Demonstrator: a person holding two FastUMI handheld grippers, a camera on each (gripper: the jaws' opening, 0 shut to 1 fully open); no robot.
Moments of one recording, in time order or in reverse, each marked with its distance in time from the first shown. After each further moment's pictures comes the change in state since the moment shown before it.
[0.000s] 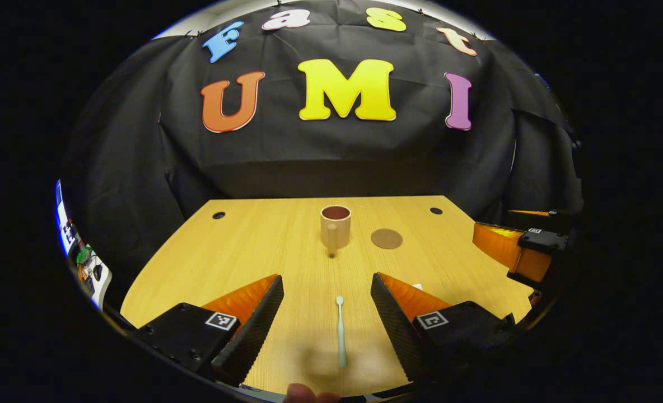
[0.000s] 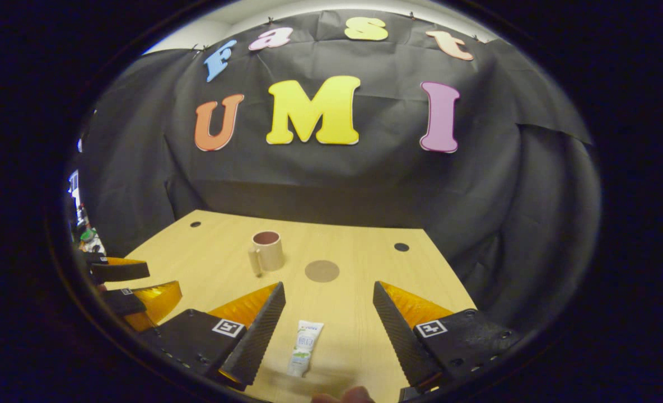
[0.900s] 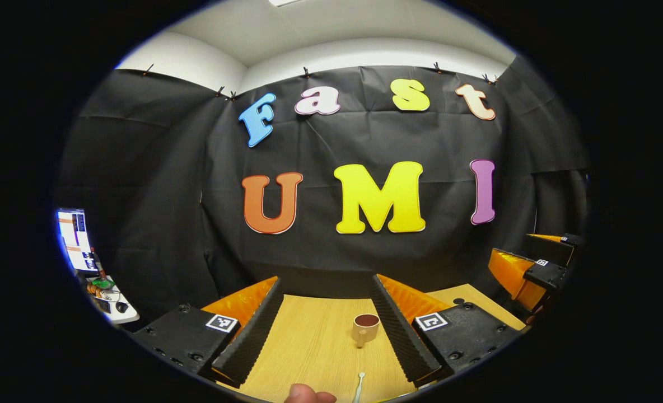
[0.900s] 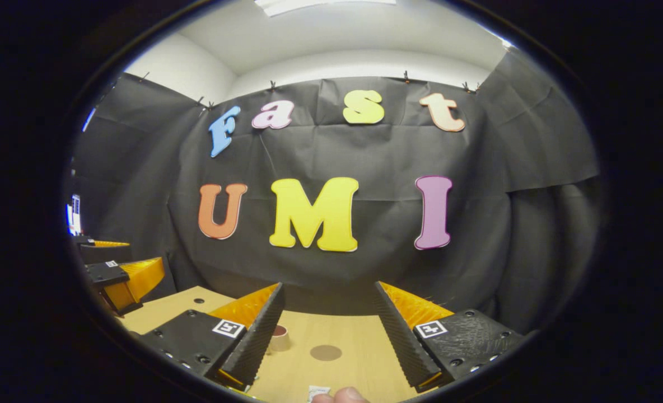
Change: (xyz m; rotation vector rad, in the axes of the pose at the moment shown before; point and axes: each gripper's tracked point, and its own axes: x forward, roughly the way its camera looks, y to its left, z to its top) left arm -0.080 0.054 0.196 -0.008 -0.518 0.184; right arm -0.063 0.016 0.171 0.027 -0.483 0.008
